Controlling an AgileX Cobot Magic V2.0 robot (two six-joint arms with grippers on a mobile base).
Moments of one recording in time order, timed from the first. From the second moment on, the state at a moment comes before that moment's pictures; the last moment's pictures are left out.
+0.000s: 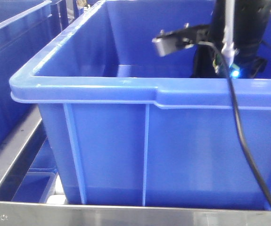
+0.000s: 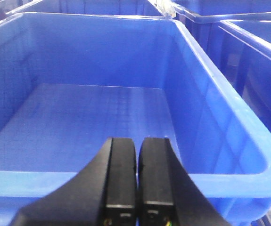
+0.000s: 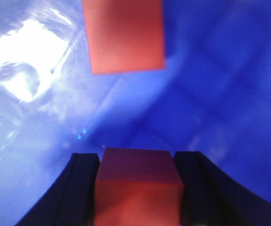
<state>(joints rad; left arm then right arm) -0.08 -0.01 0.01 -0.10 0.07 0.05 0.56 1.71 -1.16 -0.19 0.81 0.14</state>
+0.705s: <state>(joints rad) -0.08 -0.01 0.01 -0.10 0.07 0.05 0.56 1.72 -1.16 -0.19 0.80 0.14</state>
